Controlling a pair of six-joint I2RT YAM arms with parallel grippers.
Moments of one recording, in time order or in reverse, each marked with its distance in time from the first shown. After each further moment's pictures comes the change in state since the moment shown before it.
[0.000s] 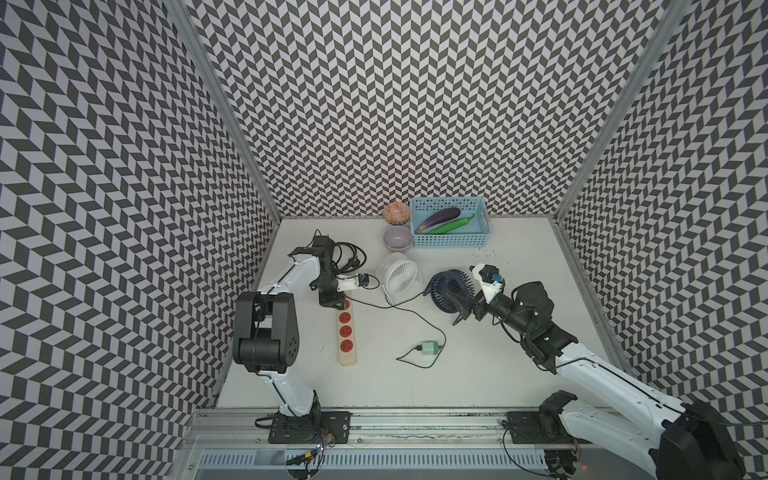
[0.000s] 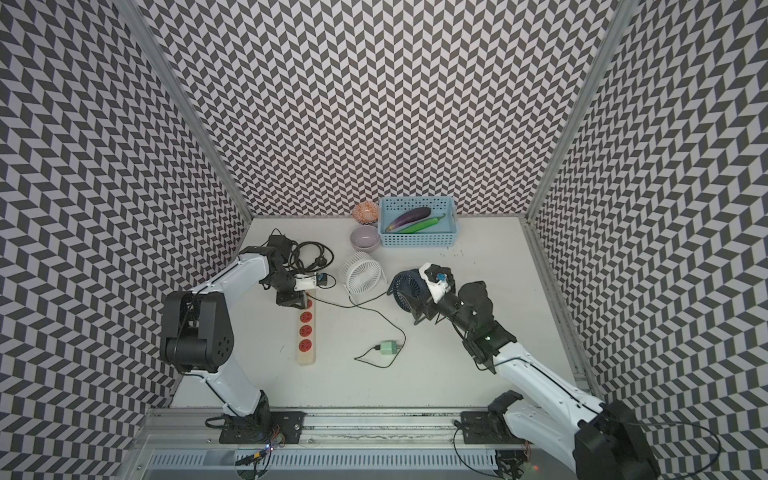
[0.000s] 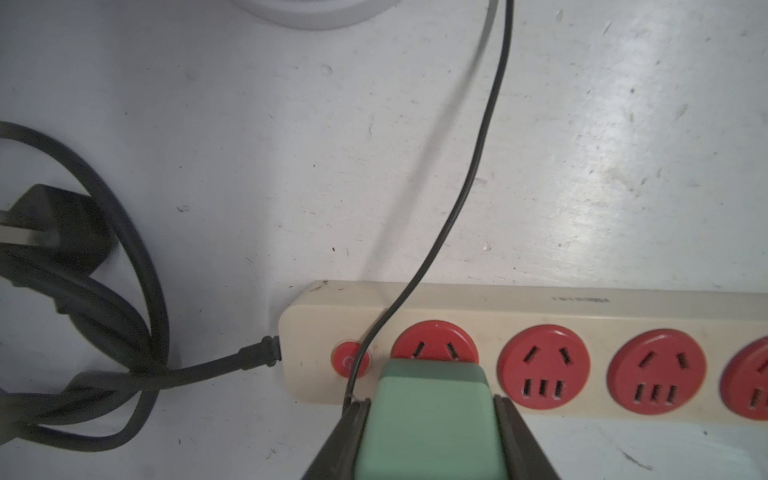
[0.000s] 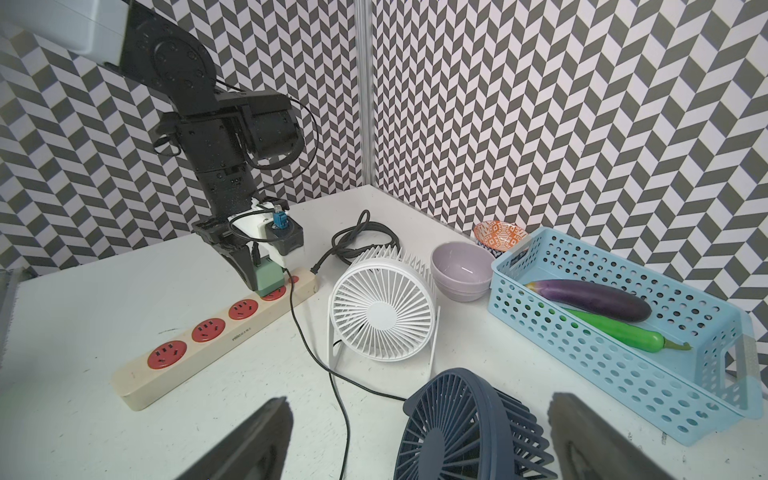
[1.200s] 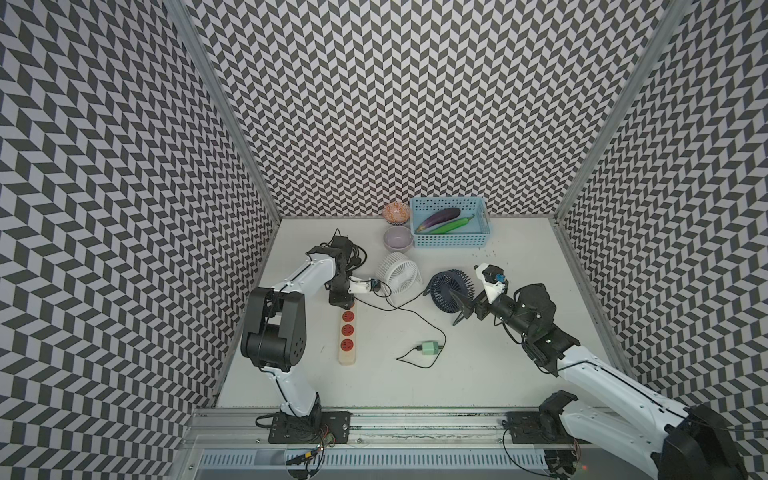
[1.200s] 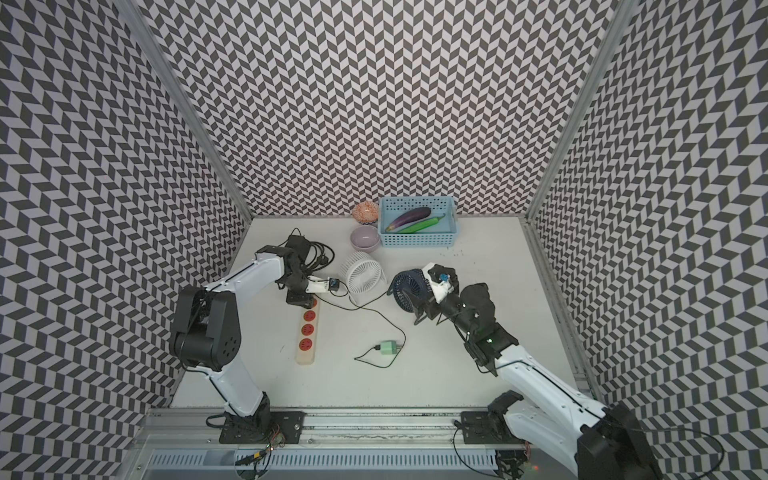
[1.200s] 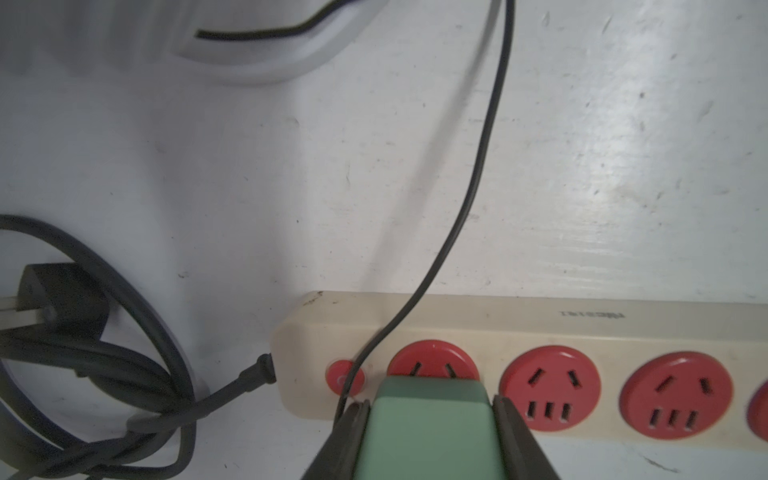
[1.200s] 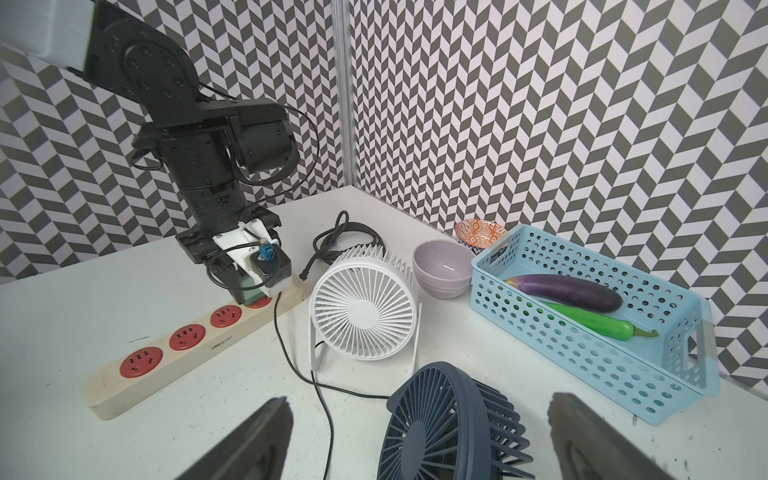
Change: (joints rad) left arm -0.138 -0.008 -0.006 0.044 -0.102 0.018; right arm -0.004 -0.026 -0.019 0.001 0.058 0.004
